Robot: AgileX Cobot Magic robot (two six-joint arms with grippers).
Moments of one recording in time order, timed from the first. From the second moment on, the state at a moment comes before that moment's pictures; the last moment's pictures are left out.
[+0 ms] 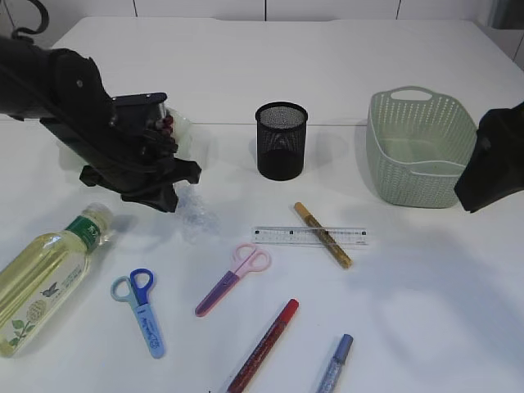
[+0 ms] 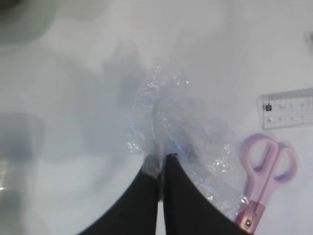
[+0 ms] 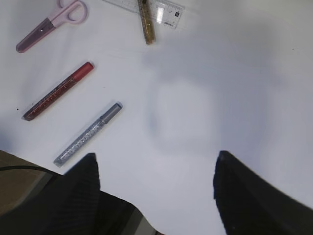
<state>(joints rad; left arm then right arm) -0.41 1.97 -1.29 -0.21 0.56 -0.11 0.29 1.25 -1.16 0.12 1.21 -0.02</state>
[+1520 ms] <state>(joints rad) -0.48 1.47 -1.29 -0.72 0.82 0.23 0.29 1.25 -1.16 0.87 0.93 -0.43</state>
